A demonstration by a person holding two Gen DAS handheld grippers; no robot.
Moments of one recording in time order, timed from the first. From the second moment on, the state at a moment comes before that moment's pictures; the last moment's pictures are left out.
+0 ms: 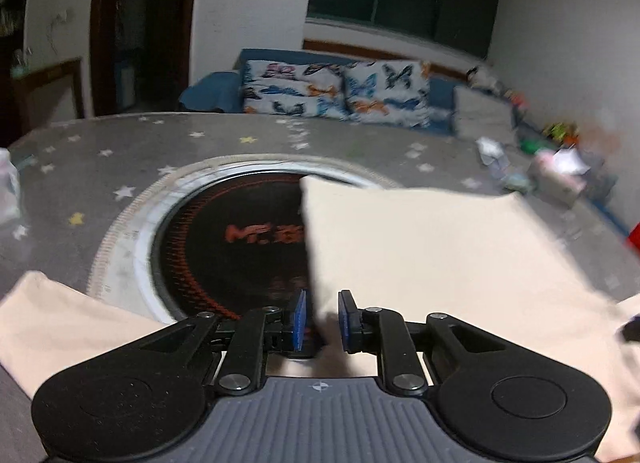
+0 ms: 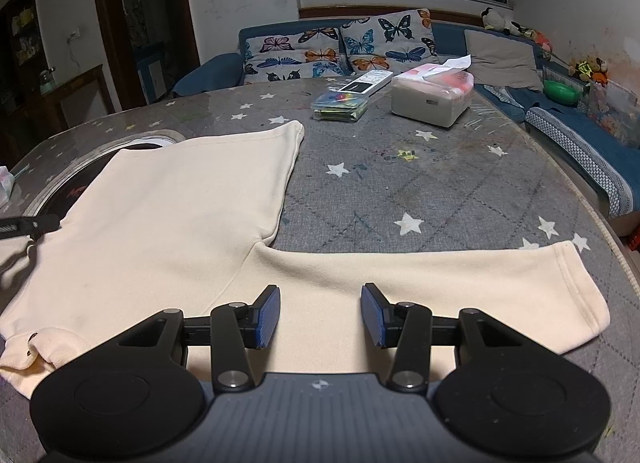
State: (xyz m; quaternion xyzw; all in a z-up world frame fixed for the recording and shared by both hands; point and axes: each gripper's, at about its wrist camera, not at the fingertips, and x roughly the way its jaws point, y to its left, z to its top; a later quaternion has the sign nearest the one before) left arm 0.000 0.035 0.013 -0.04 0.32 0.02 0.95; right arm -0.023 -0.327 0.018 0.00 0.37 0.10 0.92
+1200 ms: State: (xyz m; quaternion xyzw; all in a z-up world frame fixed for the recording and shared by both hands) left arm -0.092 -0.064 0.014 0.09 0.30 -0.20 0.93; right arm -0.093 -0.255 0.038 -0.10 0.34 0.23 0.90
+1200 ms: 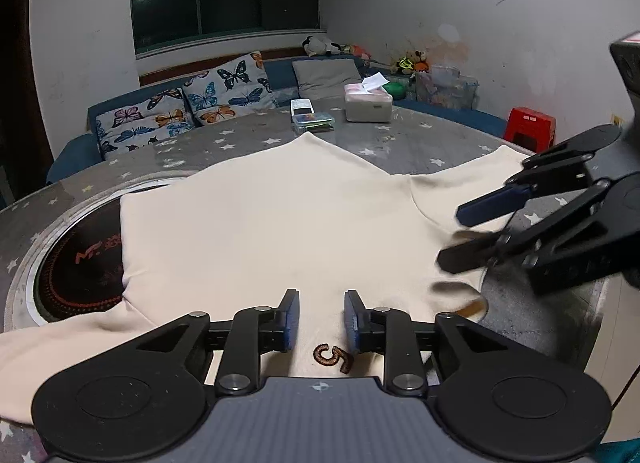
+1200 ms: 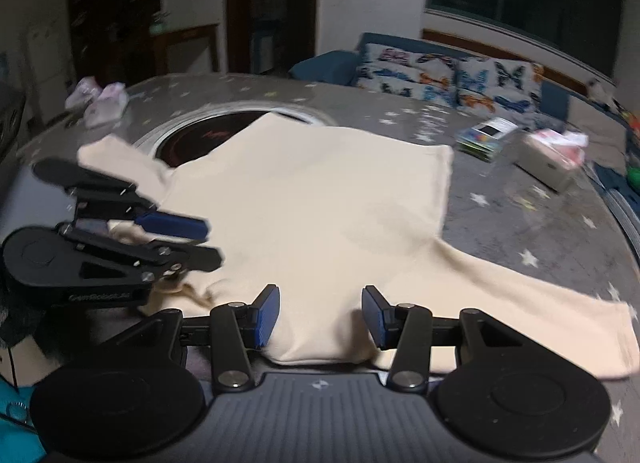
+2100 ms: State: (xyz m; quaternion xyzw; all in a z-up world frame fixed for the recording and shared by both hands) left arm -0.079 -0.074 0.034 0.09 0.30 -0.22 0.92; right arm -0.078 -0.373 0.030 -0.02 0.35 0.03 0.93
